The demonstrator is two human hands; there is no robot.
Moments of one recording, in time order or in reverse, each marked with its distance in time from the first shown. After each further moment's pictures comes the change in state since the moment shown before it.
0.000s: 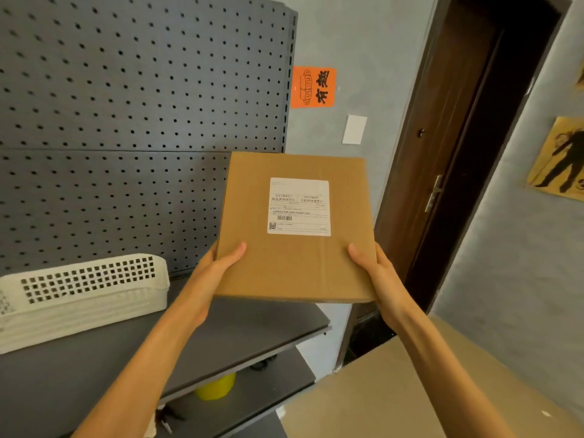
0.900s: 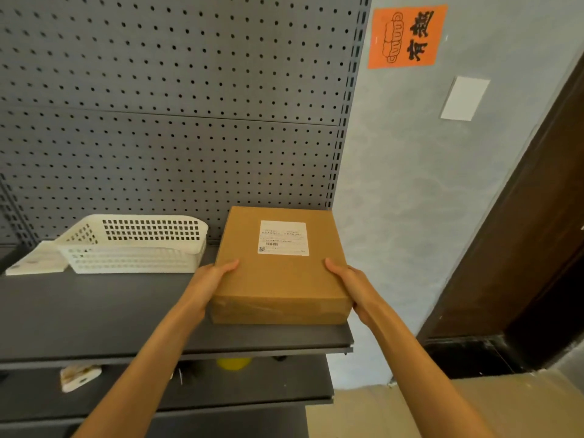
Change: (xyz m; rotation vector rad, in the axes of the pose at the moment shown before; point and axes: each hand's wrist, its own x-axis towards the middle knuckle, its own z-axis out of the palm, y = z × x) left_hand 0.032 -0.070 -0.003 0.112 0.567 -0.355; right_hand 0.139 0.114 0.036 -0.095 -0.450 0.365
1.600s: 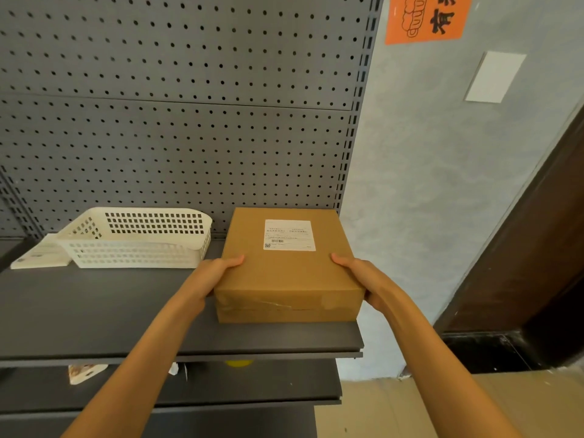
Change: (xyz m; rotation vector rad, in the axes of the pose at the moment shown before) left_hand 0.026 0.003 -0.004 0.081 -0.016 -0.084; right_hand 0.032 -0.010 -0.010 -0.057 -0.078 0.137
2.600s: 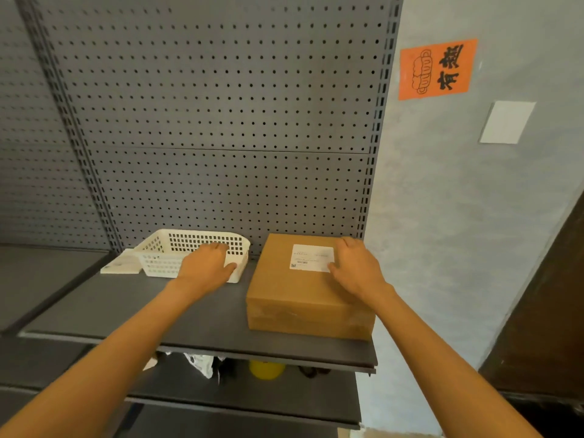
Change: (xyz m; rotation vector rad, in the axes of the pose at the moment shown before) left_hand -0.054 0.032 -0.057 1.302 0.520 0.527; right_hand -0.040 -0.059 0.042 -1.120 0.349 -0.772
